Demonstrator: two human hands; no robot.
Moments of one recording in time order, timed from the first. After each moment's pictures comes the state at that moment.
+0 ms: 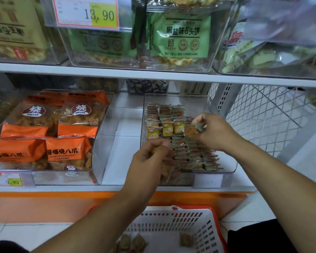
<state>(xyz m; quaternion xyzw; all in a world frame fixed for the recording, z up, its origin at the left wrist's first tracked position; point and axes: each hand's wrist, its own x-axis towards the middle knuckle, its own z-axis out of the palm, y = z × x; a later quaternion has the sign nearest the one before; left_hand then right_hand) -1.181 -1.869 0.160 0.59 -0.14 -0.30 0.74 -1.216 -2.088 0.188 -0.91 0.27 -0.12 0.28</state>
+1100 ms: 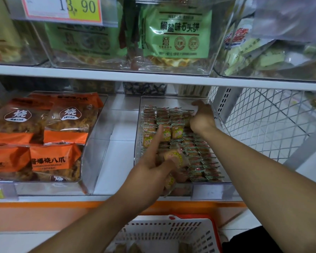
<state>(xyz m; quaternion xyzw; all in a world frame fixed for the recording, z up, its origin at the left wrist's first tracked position) -1.162 -1.882 0.158 0.63 -0.28 -0.34 0.64 -1.125 -2.149 0.150 -0.87 0.36 -0.21 0.27</state>
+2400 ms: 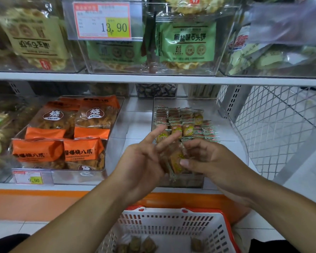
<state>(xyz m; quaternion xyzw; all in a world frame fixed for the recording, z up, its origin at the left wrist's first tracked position) -1.153 -1.845 0.183 0.33 -0.17 -0.51 0.78 -1.271 -2.005 0.186 -0.69 0.14 -0.09 0.70</state>
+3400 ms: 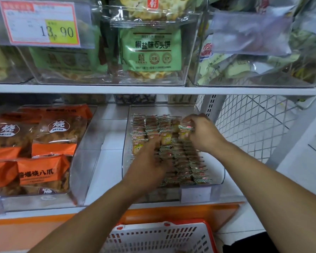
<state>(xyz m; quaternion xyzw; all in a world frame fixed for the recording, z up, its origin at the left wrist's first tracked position) -1.146 -1.923 0.151 0.74 -0.40 -0.16 0.51 -1.200 -2.121 0.188 -0.92 0.28 -0.14 0.24</state>
